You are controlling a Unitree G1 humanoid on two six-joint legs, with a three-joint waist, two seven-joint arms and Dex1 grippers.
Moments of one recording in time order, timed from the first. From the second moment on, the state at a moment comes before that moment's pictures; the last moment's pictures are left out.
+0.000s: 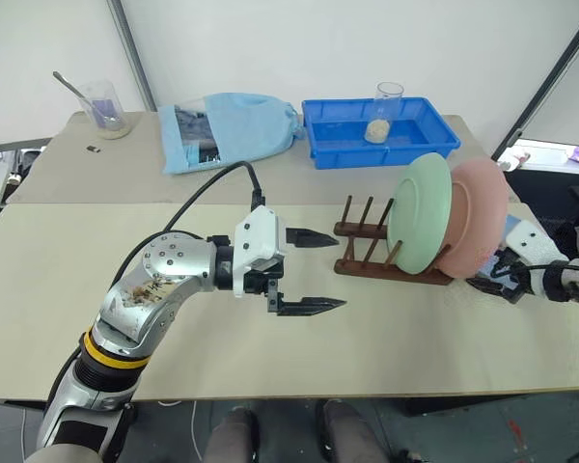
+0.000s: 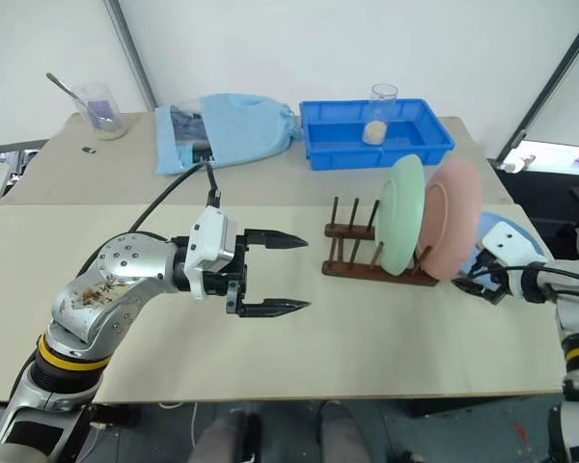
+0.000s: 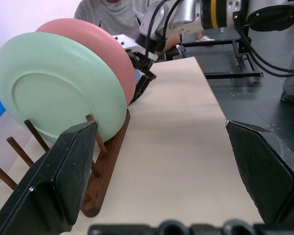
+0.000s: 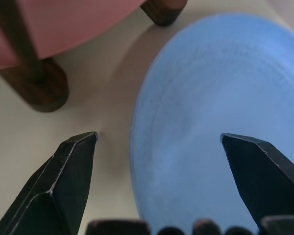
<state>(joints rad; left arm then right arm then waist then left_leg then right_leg) -0.55 0.56 -0.19 -0.46 -0.51 0.52 -1.00 -0.56 -0.95 0.00 0.76 -0.02 0.05 0.95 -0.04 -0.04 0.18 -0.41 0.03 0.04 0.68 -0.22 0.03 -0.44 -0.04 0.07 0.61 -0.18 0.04</state>
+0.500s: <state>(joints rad) -0.55 0.57 -0.19 -0.46 -0.51 0.53 -0.99 -0.57 -0.94 0.00 0.81 -0.05 0.08 0.88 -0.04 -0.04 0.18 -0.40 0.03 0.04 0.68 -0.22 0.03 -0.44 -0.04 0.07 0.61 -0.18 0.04</state>
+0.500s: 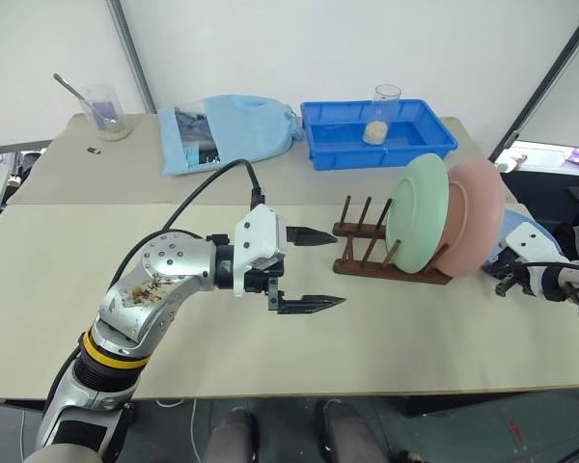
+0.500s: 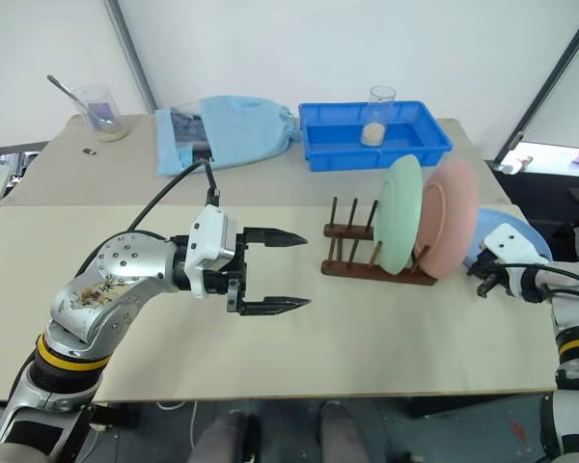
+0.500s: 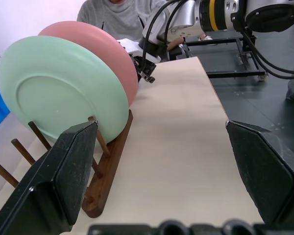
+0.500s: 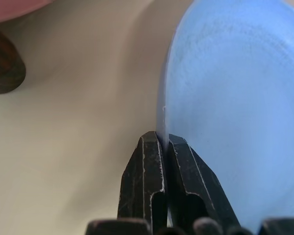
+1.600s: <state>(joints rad) -0.49 0.66 -0.02 -0.40 -0.56 0.59 -0.95 -0.58 -0.52 -0.34 -0.44 1.13 0.89 0.33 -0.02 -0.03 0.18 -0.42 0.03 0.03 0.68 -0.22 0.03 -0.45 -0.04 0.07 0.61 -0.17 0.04</state>
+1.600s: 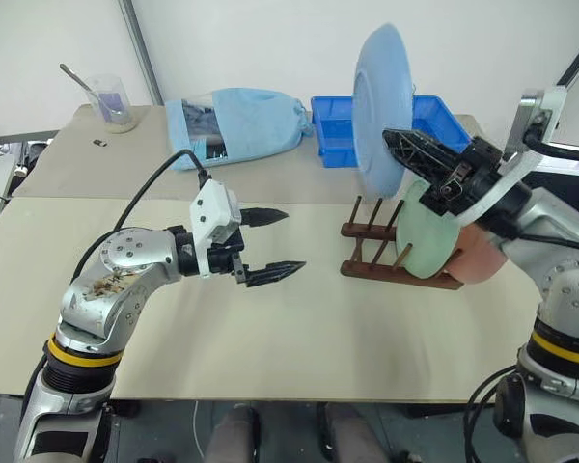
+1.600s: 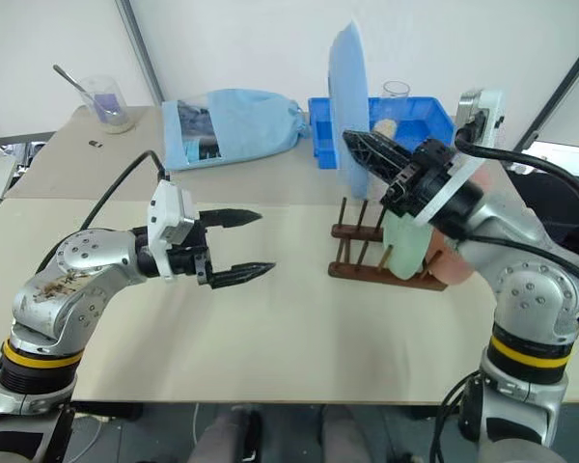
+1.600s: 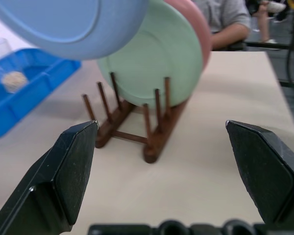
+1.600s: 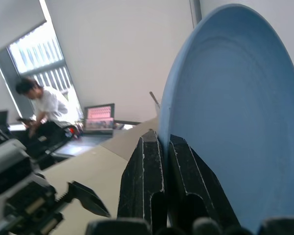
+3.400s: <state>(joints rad) -0.50 0.67 -0.04 -0.33 -0.47 0.46 -1.00 -0.57 -0.82 -0.29 -0.42 1.17 0.90 0.17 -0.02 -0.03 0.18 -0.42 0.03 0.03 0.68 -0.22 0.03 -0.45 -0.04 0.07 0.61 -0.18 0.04</state>
